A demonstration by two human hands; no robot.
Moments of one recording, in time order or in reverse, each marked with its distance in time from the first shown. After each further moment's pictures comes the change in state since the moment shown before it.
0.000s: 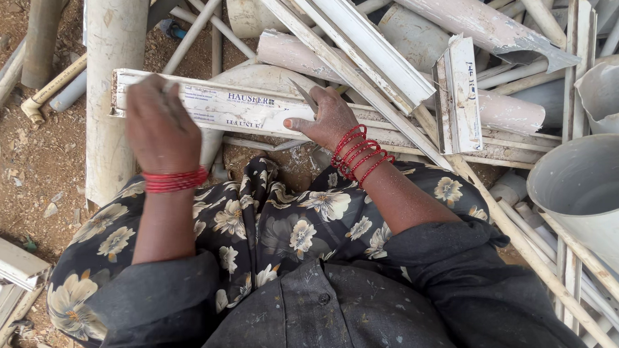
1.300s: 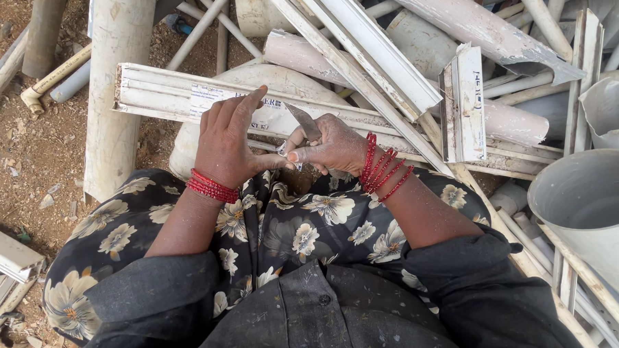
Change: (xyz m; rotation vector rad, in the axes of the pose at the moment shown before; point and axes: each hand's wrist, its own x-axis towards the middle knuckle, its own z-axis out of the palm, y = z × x) left_hand -0.026 0.034 0.016 -0.267 -0.355 0.277; right_hand -0.038 -0.024 -0.039 0.845 -0.606 -0.137
